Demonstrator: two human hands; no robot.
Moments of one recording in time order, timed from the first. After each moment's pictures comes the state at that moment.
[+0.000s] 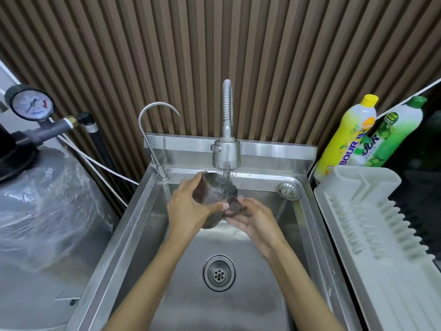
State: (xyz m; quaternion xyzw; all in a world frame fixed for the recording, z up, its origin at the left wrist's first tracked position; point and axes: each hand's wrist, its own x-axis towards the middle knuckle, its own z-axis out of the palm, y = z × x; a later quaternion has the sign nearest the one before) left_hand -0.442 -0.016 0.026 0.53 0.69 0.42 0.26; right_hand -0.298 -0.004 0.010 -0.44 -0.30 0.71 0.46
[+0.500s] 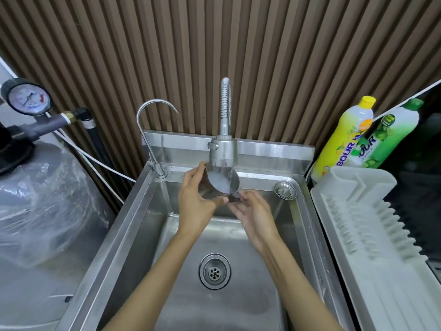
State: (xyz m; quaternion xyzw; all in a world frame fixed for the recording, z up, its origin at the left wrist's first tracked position) left_hand -0.423 -0.006 0.022 0.51 0.63 0.51 0.28; right_hand -0.299 0.006 0.005 -0.38 -0.27 0.70 0.55
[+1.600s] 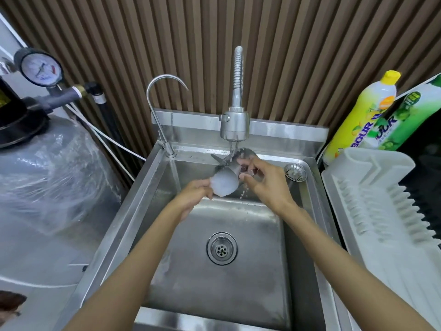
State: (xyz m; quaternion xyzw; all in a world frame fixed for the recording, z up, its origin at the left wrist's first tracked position) left_hand -0.462 -0.008 -0.020 0.45 0.63 0.29 0.57; right_hand -0.278 0.020 0.007 -0.49 -0.73 0.30 0.37
